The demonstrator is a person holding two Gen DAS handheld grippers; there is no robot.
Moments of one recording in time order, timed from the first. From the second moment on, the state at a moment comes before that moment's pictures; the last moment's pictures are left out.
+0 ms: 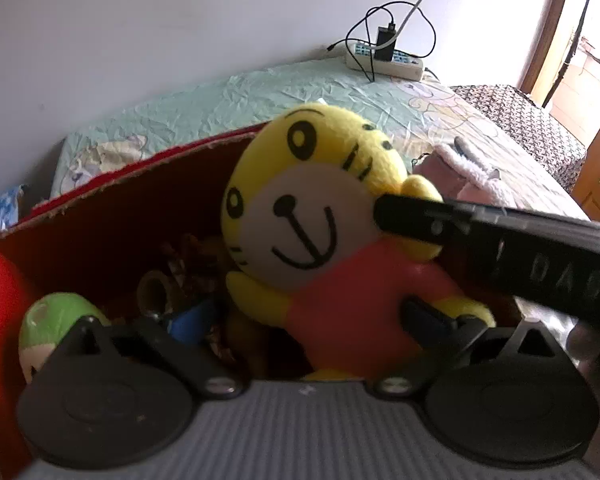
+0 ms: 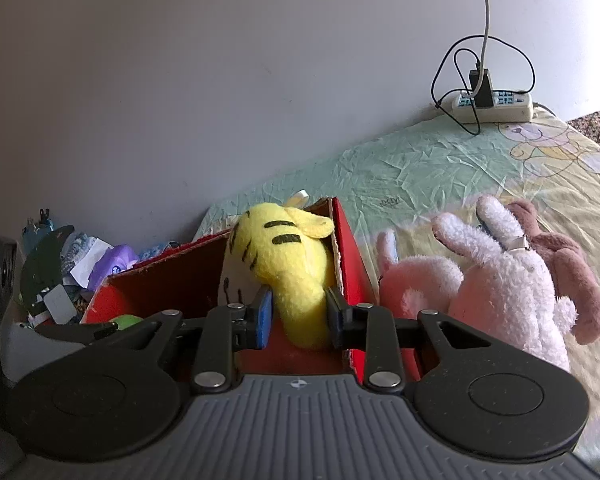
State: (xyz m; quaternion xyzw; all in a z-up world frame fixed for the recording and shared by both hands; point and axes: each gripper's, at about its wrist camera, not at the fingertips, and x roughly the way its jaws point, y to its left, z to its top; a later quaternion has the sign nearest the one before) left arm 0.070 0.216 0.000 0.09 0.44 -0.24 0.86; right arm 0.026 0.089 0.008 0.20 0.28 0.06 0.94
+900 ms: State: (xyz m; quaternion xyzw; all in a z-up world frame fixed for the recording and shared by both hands) left arm 0.059 0.207 0.009 0.12 0.43 -0.20 0.87; right arm 0.013 0.073 0.011 0.24 0.28 0.08 0.93
